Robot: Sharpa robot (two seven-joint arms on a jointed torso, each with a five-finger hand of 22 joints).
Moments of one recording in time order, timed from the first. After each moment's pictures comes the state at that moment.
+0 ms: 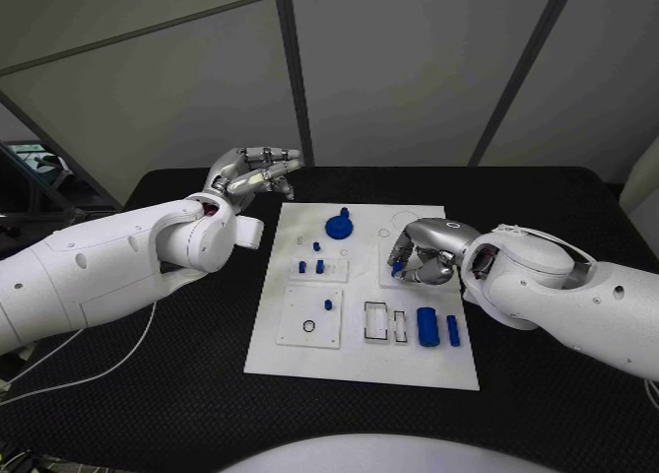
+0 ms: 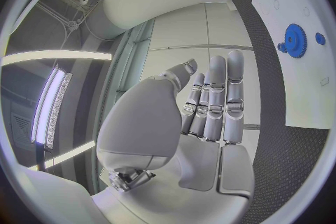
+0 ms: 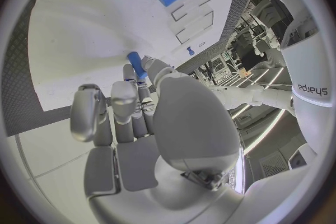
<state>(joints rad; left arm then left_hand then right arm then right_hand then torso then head) 1.13 -0.84 0.06 1.41 -0.06 -0.32 0.42 1.42 -0.13 0.42 -0.01 0.14 0.95 0.19 0.17 0.07 0.89 0.13 0.39 0.07 1.13 0.04 0.91 0.42 0.19 1.13 0.13 0.56 0.90 1.09 -0.81 0.05 1.63 -1.61 -0.12 -0.22 1.43 -0.13 0.30 0.10 0.25 1.07 0.14 0.08 0.08 1.15 0.07 0.21 0.07 1.46 -0.01 1.12 0.90 0.08 1.39 0.10 1.38 1.31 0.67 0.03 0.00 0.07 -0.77</state>
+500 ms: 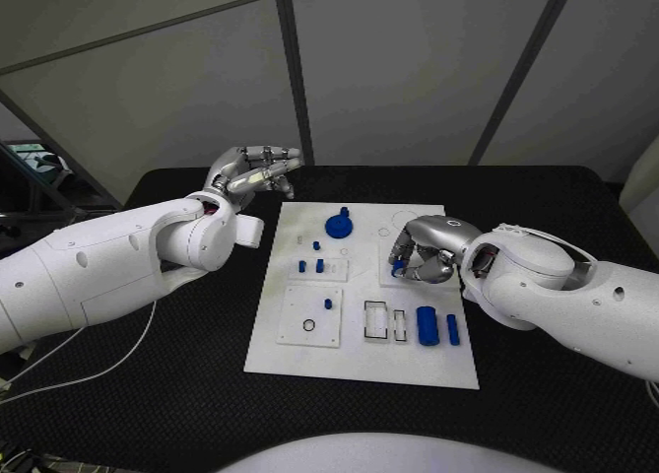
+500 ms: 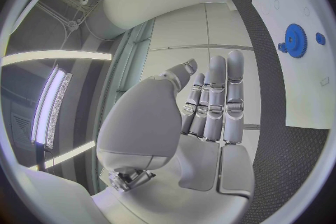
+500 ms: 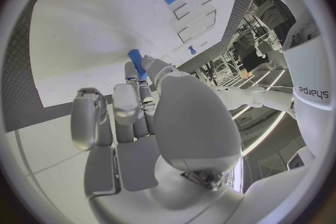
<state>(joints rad) 1.13 -0.84 0.06 1.41 -0.06 -0.32 0.42 1.42 -0.13 0.42 -0.01 0.14 0.95 0.19 0.17 0.07 0.89 0.13 0.39 0.07 1.13 0.04 0.91 0.42 0.19 1.13 0.13 0.56 0.90 1.09 -0.81 0.05 1.64 -1.63 -0.15 -0.24 1.46 -0.11 0.37 0.09 0.20 1.14 0.12 0.10 0.08 1.23 0.05 0.20 0.08 1.47 -0.02 1.18 0.97 0.06 1.43 0.09 1.43 1.31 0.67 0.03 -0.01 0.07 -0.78</state>
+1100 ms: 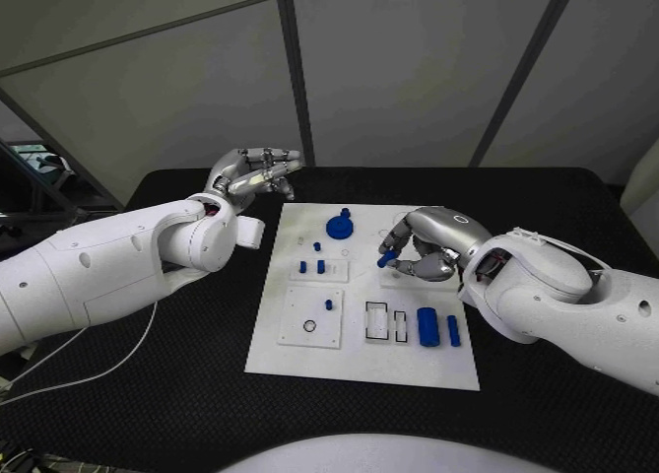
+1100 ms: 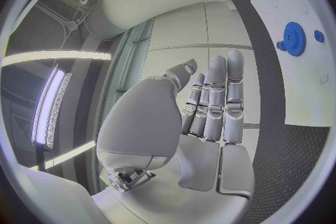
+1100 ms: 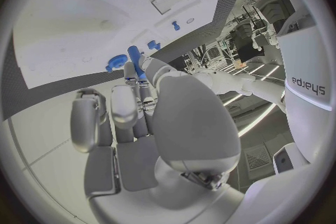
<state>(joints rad) 1.13 -0.84 0.06 1.40 -0.06 -0.32 0.42 1.42 -0.13 0.42 -0.01 0.14 0.95 0.19 0.17 0.07 0.89 0.13 0.39 0.07 1.13 0.04 0.91 0.42 0.19 1.13 0.13 0.56 0.90 1.09 -0.85 0.05 1.76 -1.62 -0.31 -0.24 1.48 -0.10 0.39 0.08 0.19 1.14 0.13 0.10 0.09 1.23 0.05 0.20 0.08 1.47 -0.02 1.19 0.99 0.06 1.44 0.09 1.44 1.31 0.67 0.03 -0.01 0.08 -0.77</state>
